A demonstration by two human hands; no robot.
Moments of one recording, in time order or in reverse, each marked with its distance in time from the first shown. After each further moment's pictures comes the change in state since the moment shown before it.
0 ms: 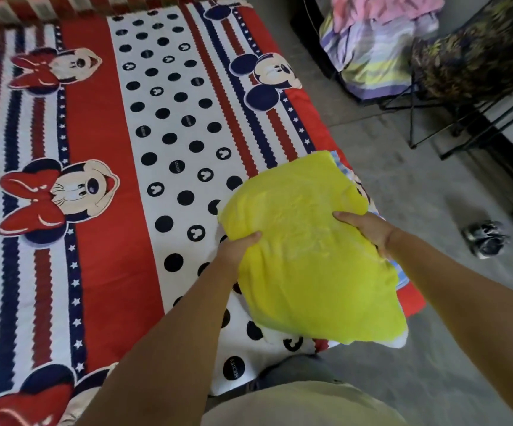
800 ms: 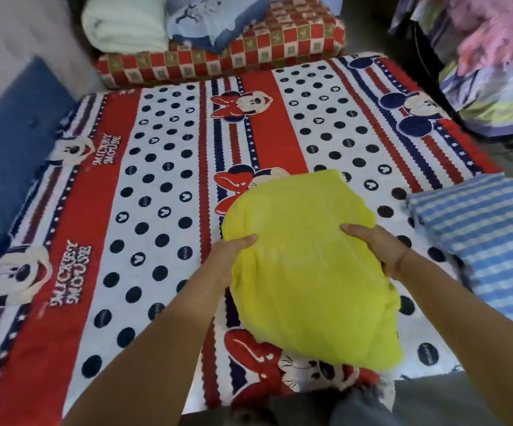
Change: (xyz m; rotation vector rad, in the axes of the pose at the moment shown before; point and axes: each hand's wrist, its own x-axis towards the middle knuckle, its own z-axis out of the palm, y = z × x) left_hand -0.185 0.041 -0.475 -0.092 0.145 0.189; right_hand -0.174 -0.035 0.459 0.091 -0.257 -0.177
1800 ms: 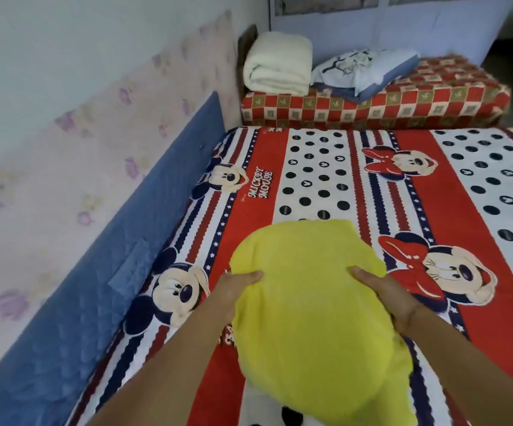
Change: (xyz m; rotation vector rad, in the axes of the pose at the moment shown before) left_hand 0.015 0.136 -0.469 -0.055 0.246 0.025; right_hand 0.099 -0.057 0.482 -0.101 -0.253 -0.064
